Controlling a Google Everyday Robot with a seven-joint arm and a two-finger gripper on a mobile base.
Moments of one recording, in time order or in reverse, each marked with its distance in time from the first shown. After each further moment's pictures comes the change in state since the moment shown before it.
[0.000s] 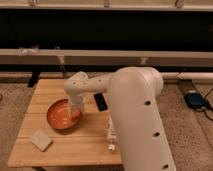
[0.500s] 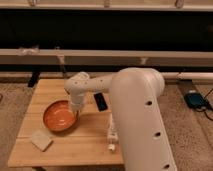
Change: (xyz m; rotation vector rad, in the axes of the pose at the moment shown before) arm 0.005 0.000 0.001 -0.031 0.016 0.015
